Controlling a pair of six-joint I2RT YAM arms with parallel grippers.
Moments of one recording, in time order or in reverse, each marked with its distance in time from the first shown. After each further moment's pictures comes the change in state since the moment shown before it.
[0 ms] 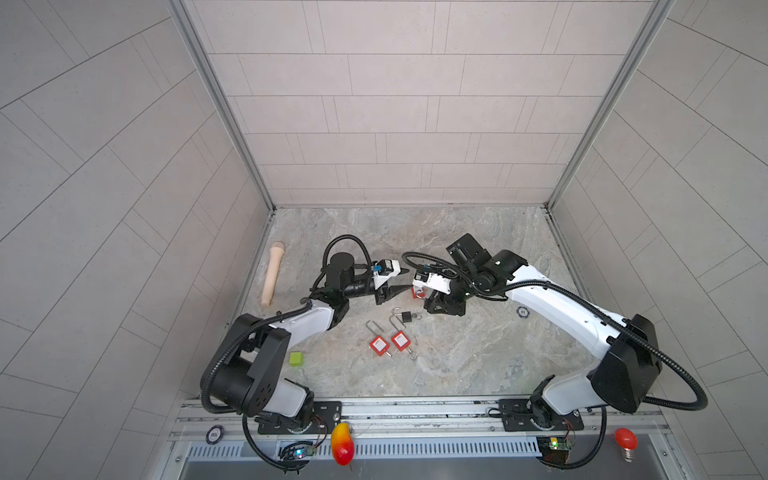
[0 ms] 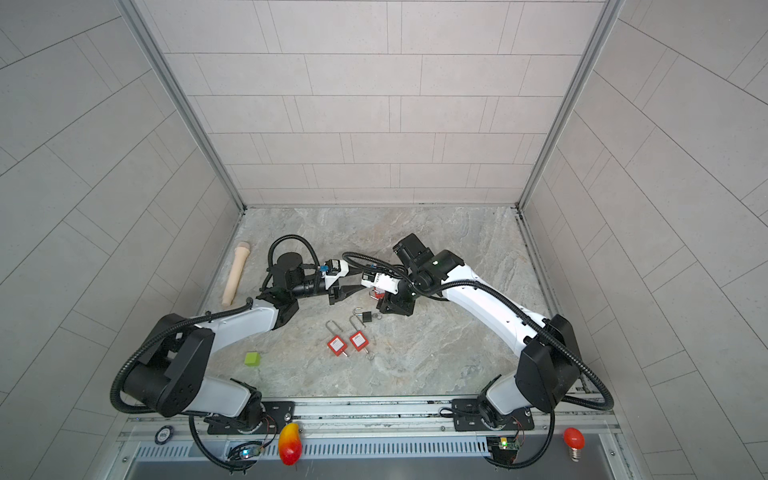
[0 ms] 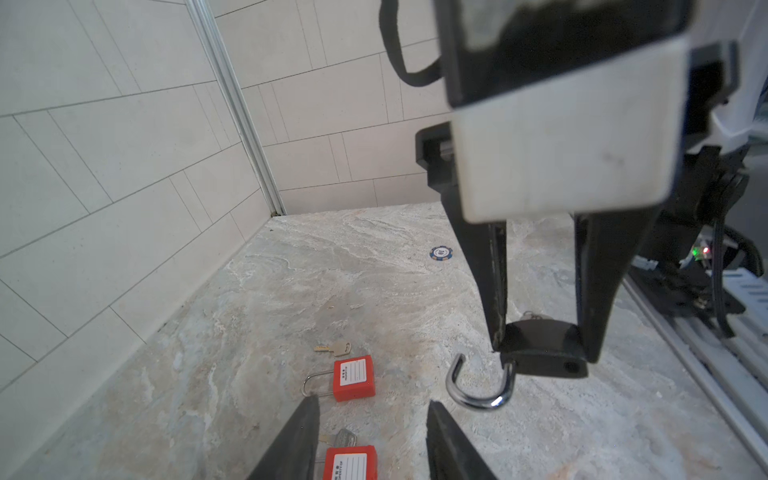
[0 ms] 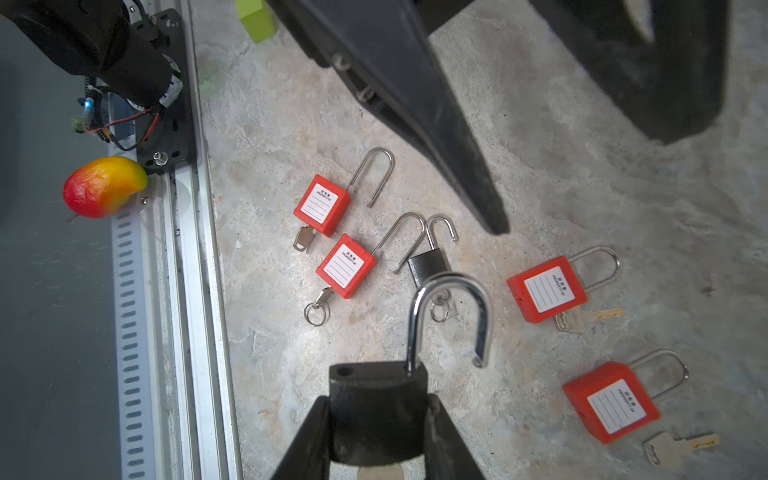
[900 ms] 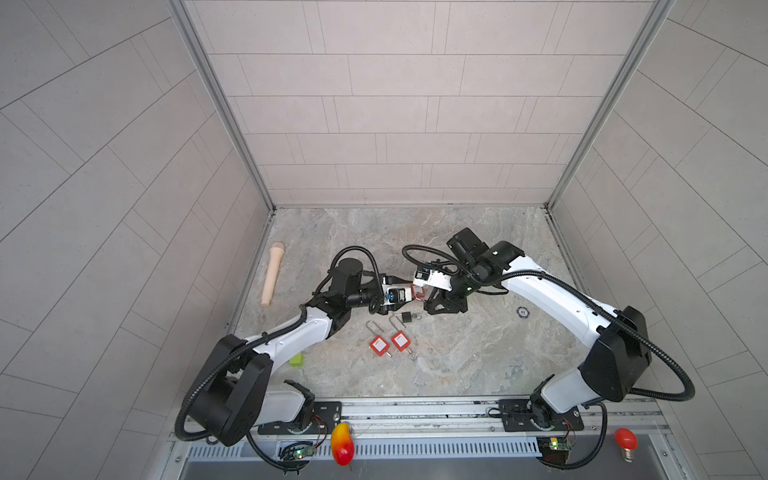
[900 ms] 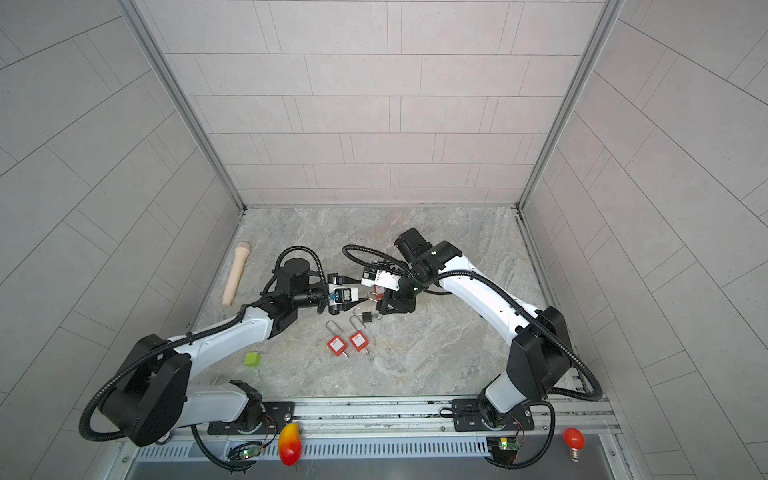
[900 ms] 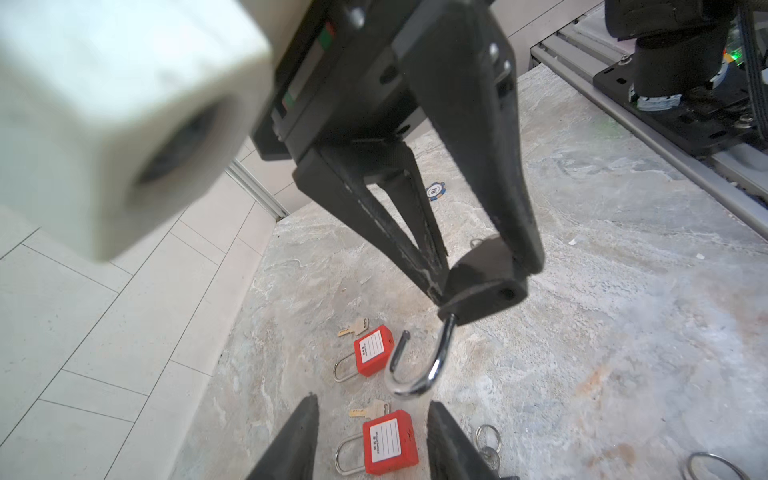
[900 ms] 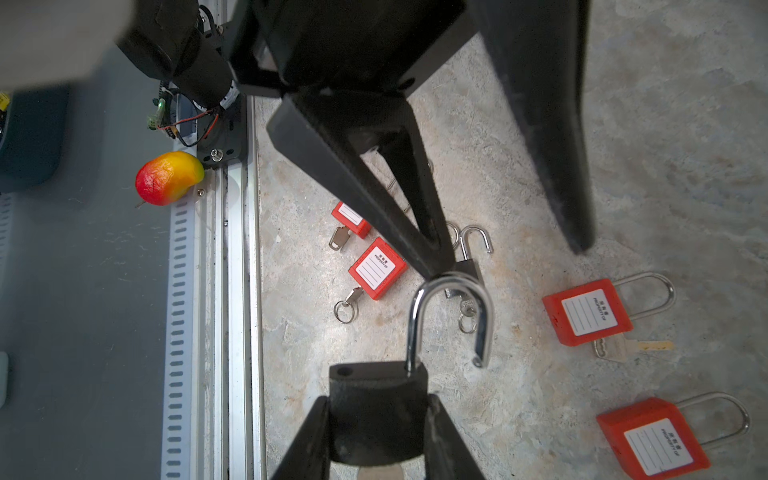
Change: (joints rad) left arm -0.097 -0.129 -0.002 -0.282 -0.132 0.464; right arm -0.036 0.066 0.080 -0.105 -0.124 -0.100
